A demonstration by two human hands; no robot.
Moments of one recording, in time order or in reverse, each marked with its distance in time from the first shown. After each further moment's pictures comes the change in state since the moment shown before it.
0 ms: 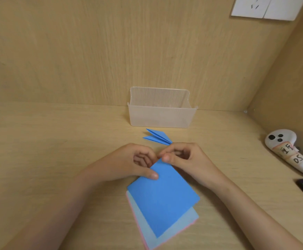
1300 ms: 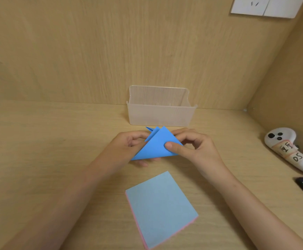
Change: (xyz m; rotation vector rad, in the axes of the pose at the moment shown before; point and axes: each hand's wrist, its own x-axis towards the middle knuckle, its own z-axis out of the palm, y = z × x) left_hand -0.001 0.013 0.004 -0.300 0.280 0.000; right_hand 0.000 -0.009 -0.007 -0.077 0.262 -0.103
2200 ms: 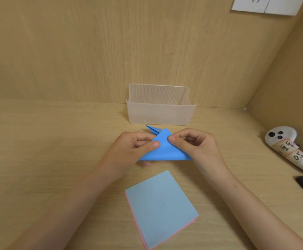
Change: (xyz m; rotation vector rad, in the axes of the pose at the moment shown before) left_hand -0.005 0.006 0.013 0.063 0.096 0.065; right_hand -0.001 -0.005 0.004 0.138 0.107 0.117
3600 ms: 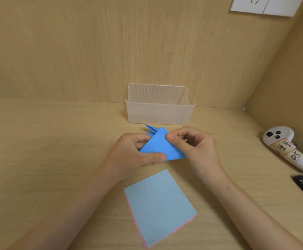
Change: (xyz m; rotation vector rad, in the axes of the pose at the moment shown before) left_hand -0.002 -0.001 0.006 0.065 0.063 -0.086; right_hand -0.003 -0.002 0.008 -0.045 0.048 -0.111
